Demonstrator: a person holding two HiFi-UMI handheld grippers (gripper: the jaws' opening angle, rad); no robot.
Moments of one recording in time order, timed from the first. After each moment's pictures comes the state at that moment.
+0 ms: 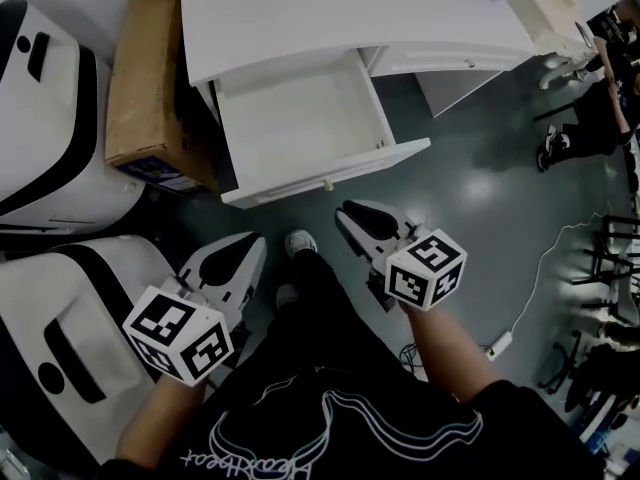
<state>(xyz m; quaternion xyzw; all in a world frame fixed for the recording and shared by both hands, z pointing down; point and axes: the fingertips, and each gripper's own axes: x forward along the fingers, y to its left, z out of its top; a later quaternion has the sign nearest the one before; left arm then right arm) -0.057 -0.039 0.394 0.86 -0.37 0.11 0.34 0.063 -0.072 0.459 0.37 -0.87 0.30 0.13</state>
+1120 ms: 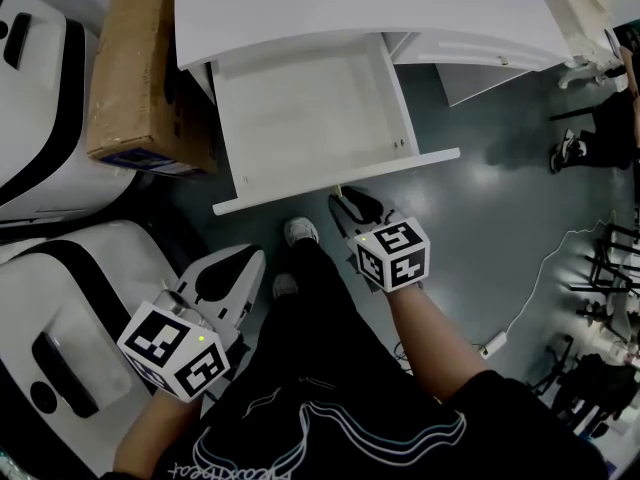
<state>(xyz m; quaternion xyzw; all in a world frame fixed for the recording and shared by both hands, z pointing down) -0.059 -0.055 0.442 0.84 -0.37 0.12 0.38 0.063 -0.120 0.585 0.40 -0.83 0.29 0.26</state>
